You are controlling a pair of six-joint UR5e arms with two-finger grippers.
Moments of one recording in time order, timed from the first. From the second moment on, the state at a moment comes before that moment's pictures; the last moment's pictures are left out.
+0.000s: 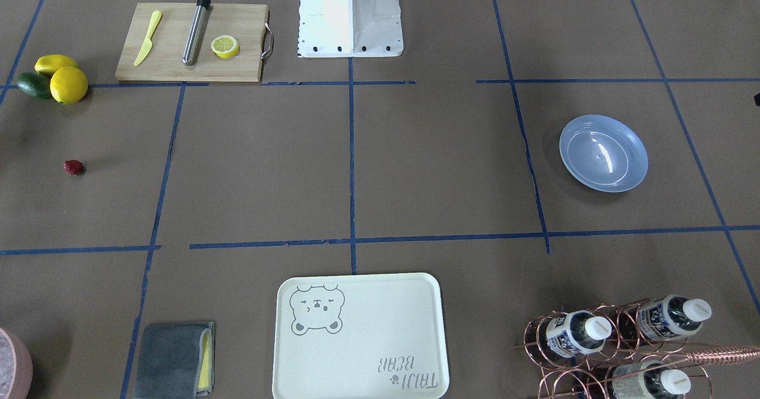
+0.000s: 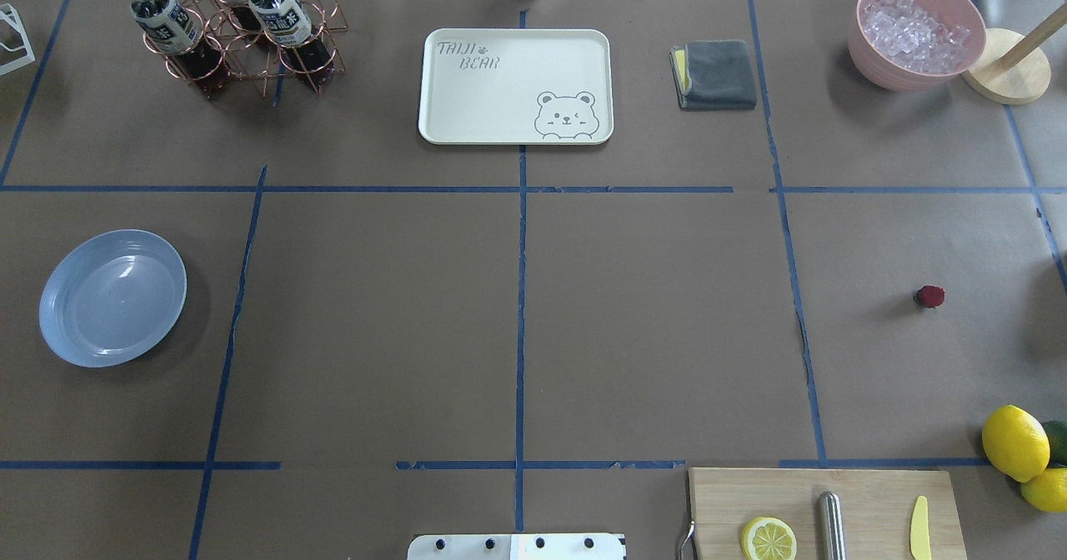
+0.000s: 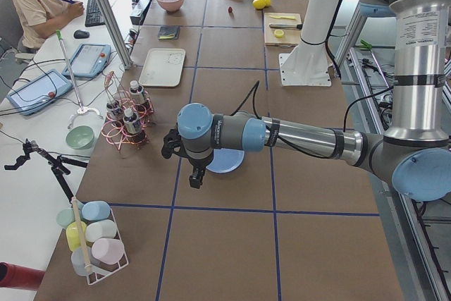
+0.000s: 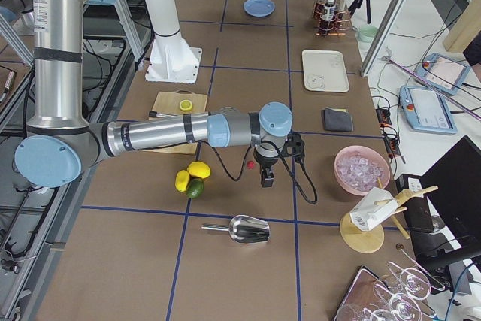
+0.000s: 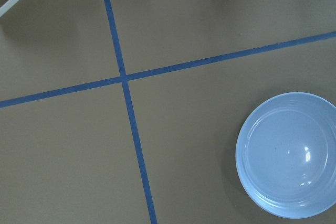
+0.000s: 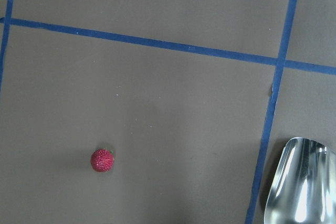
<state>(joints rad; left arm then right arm) -1.50 -1.50 -1.76 -1.56 -2.52 0.14 1.44 -1.64 1.82 -1.65 2.43 0.00</state>
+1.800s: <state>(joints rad) -1.05 -1.57 -1.45 -2.15 -2.38 -0.30 1.40 -1.65 1.82 -1.65 2.44 0.00</state>
